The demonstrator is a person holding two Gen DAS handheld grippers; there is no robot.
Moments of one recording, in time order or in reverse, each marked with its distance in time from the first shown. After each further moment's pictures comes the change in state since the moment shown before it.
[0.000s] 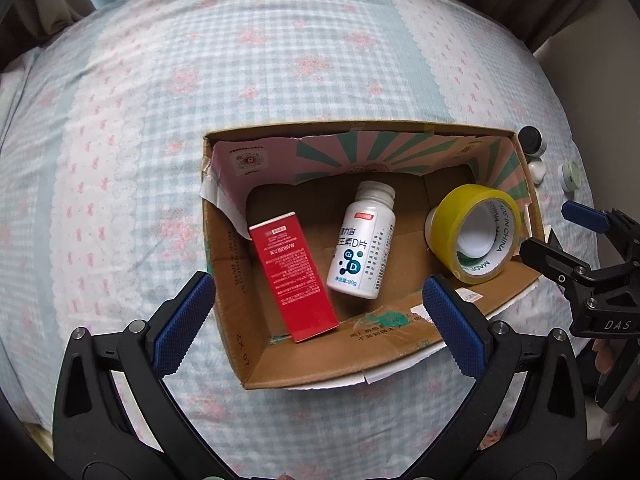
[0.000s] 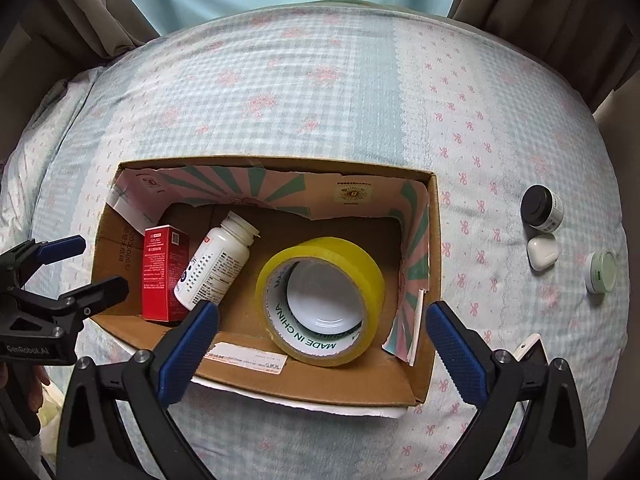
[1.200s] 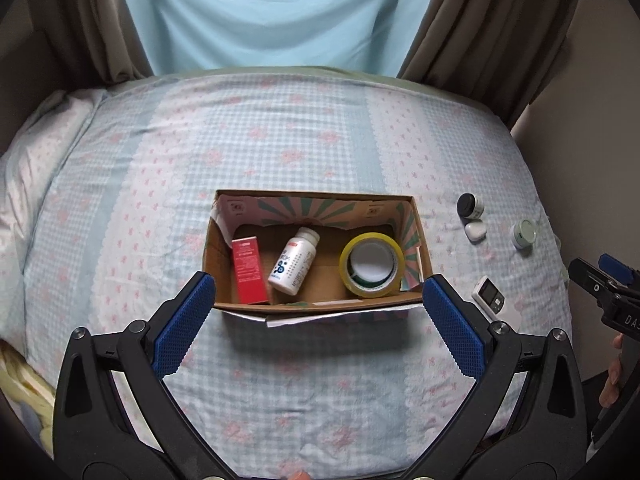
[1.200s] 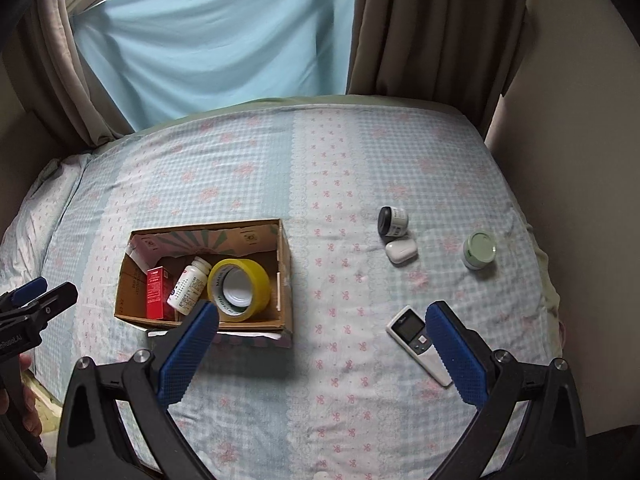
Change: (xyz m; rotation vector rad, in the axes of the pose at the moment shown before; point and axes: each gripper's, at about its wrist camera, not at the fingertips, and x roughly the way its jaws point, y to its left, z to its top) left arm -0.170 -0.135 -0.064 -0.091 -0.301 0.101; right arm -0.197 -0.102 -0.102 0.267 -0.289 -0.157
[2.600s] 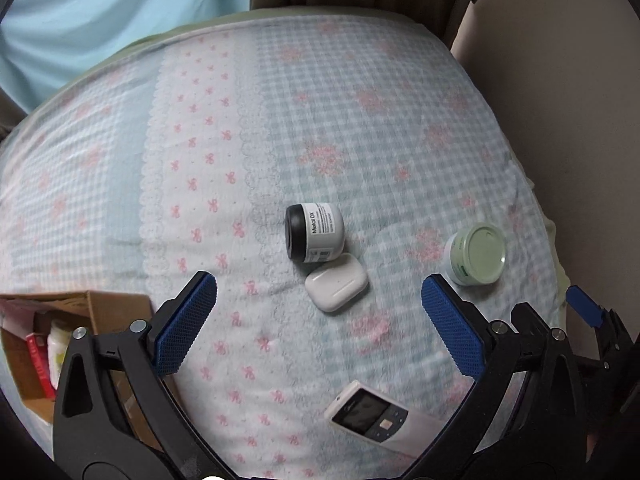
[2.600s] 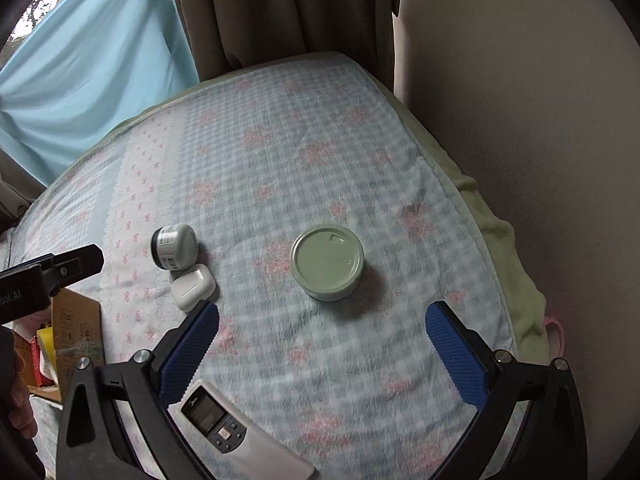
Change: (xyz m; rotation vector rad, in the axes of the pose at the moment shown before) left arm 0.280 -0.343 0.071 0.228 0.192 -0.093; right arm 0.190 -0.290 0.009 0.313 0.036 -0.158
